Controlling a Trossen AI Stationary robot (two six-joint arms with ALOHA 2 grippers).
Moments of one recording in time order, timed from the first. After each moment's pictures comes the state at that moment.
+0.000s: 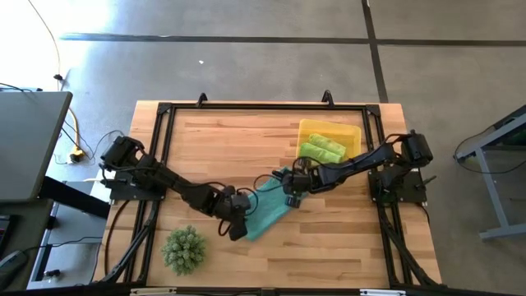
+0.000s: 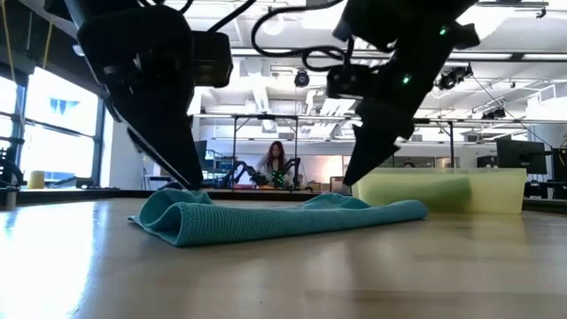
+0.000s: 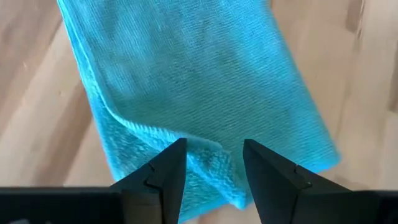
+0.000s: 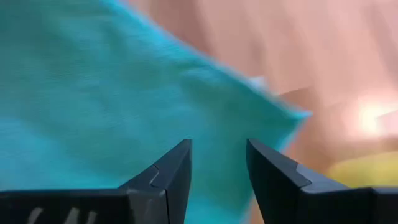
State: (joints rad) left arm -0.28 1.71 0.93 -0.27 -0.20 -0.71; right arm 0.16 1.72 0.99 -0.36 0.35 0.30
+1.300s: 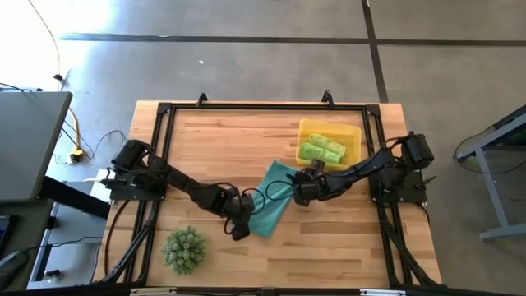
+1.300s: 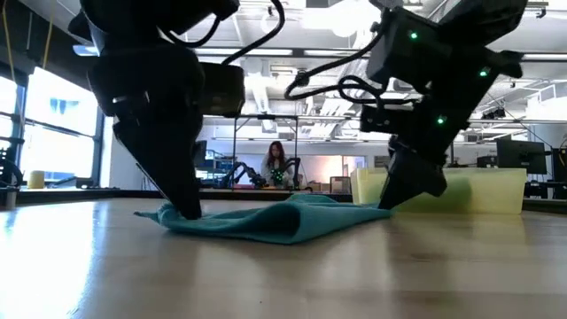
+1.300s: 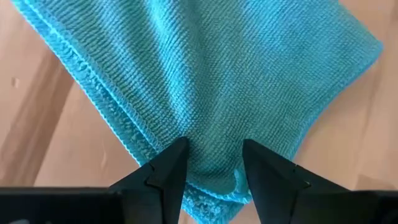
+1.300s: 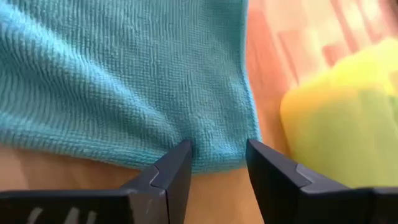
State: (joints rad) left arm -0.25 1.82 0.97 -0.29 -0.09 -0.68; right arm 0.21 1.72 0.81 -0.33 0.60 0.39
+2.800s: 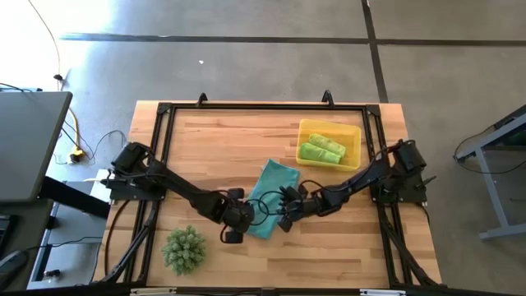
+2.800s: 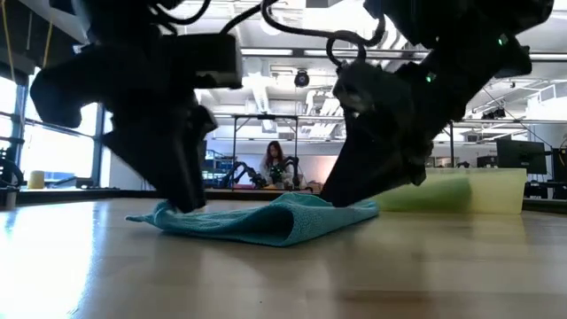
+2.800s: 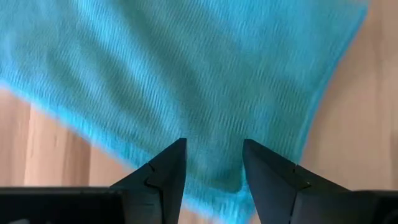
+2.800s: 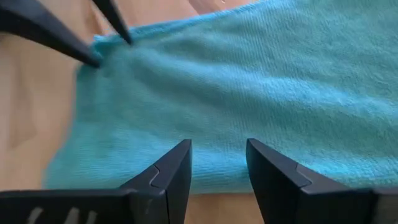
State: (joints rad) left arm -0.30 1.83 1.04 -0.40 -0.23 -0.37; right arm 0.35 1.83 0.87 0.12 0.34 0.80
